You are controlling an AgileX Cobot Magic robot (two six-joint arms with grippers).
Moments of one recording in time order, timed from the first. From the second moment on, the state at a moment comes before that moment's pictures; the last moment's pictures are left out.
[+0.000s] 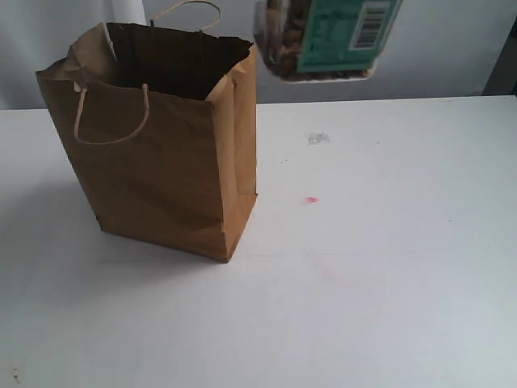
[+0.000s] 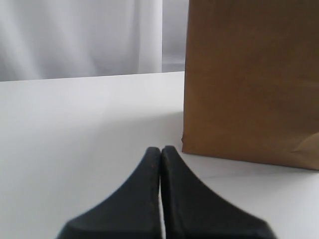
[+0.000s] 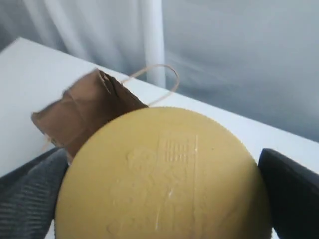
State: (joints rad) left arm -0.01 0.00 0.00 0.23 0.32 -0.23; right arm 0.34 1.54 -2.06 -0.06 1.16 0.16
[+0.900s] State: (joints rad) left arm -0.01 0.00 0.00 0.23 0.32 -0.23; right arm 0.39 1.86 -2.07 0.33 0.58 -0.17
